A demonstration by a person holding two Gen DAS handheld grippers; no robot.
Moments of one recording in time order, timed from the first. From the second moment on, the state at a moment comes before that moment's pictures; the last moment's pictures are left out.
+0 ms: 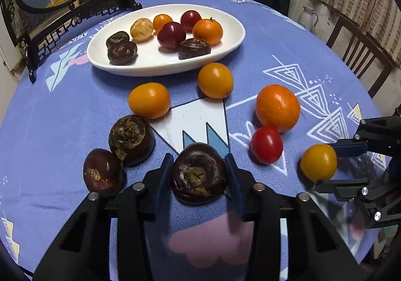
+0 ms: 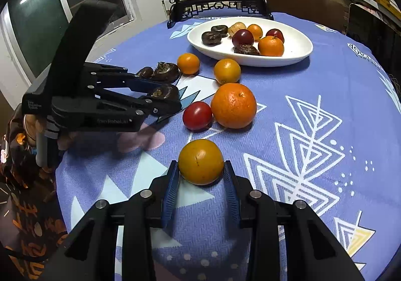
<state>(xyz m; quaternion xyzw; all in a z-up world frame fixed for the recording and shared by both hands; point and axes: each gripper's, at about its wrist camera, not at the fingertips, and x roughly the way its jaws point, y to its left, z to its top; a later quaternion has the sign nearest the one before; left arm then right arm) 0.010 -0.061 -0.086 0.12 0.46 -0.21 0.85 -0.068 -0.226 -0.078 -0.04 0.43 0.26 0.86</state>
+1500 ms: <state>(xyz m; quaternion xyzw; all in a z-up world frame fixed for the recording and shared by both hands) 0.152 -0.049 0.024 0.13 0.35 -0.08 0.92 0.094 -0.217 0.016 -0.02 0.33 0.18 0.93</state>
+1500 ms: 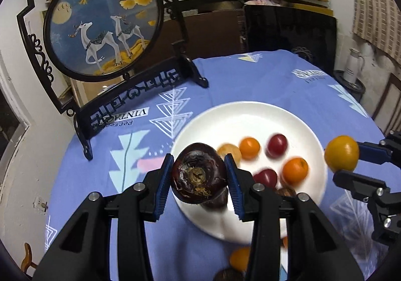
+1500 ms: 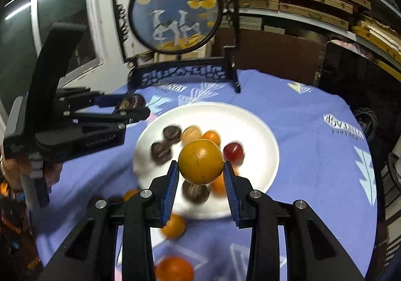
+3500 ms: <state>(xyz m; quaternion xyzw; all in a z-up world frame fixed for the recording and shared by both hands) -0.019 0.041 -0.058 0.13 0.41 -0.11 0.90 -0.026 -0.179 -0.081 -0.03 0.46 0.22 0.86</state>
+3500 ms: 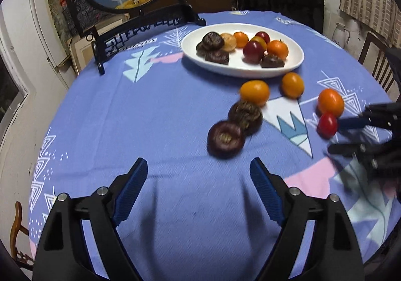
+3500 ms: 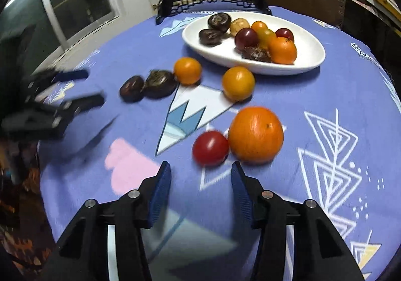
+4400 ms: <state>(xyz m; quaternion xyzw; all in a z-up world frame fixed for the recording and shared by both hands) 0.037 0.012 -0.087 0.10 0.46 -0.15 0.87 -0.046 -0.171 -0.078 -0.03 0.44 0.26 0.86</state>
